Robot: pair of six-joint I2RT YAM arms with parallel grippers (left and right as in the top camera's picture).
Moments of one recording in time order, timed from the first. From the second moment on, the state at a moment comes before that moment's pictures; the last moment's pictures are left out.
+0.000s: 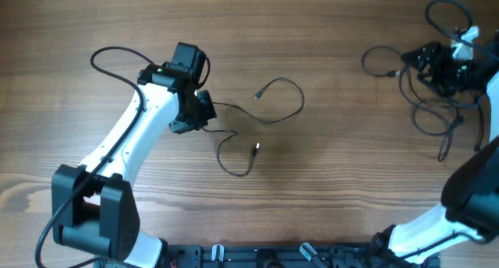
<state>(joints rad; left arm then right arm) -0.28 1.69 1.27 -1.02 0.06 -0.60 -0.46 1.83 1.49 -0.87 -0.69 0.11</state>
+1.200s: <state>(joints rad) -0.13 1.69 1.26 -1.01 -0.03 -0.73 0.59 1.76 1.48 -0.97 -0.23 0.05</state>
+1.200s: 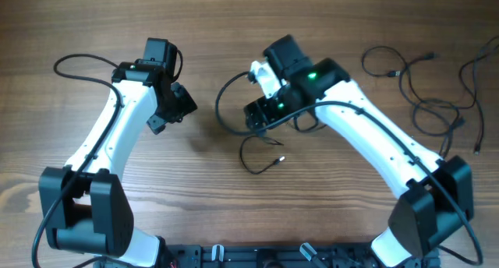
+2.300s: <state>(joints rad) -0.01 1.69 1.26 -1.07 -0.05 -0.73 -0.12 1.65 1.81 -0.79 0.11 0.23</state>
